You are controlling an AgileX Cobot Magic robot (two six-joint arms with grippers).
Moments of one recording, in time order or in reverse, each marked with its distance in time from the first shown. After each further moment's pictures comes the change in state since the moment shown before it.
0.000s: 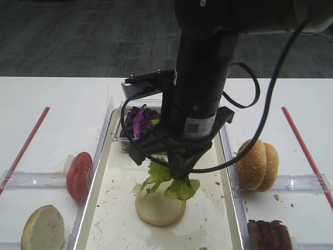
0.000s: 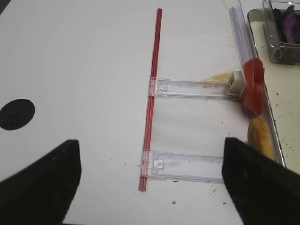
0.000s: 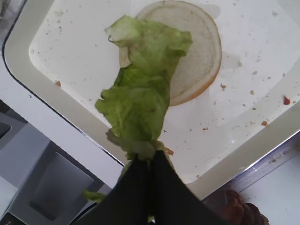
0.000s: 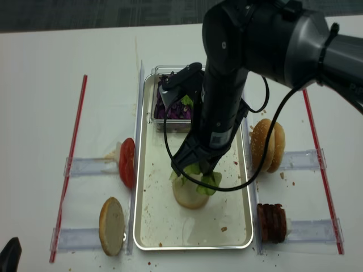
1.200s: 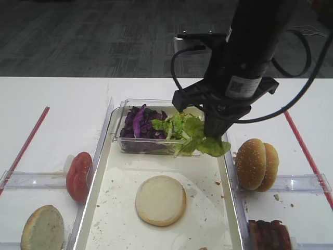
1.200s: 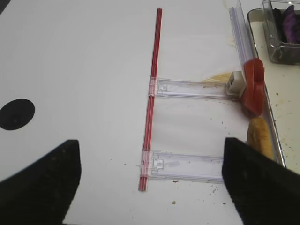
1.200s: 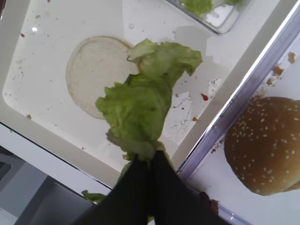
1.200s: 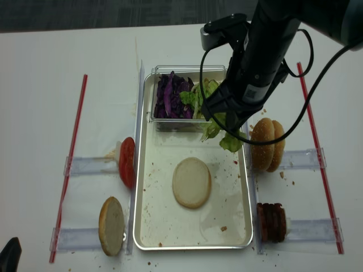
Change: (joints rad) left arm 0.000 0.000 0.000 0.000 0.000 0.000; right arm -0.199 -0.091 0.000 0.003 0.008 -0.003
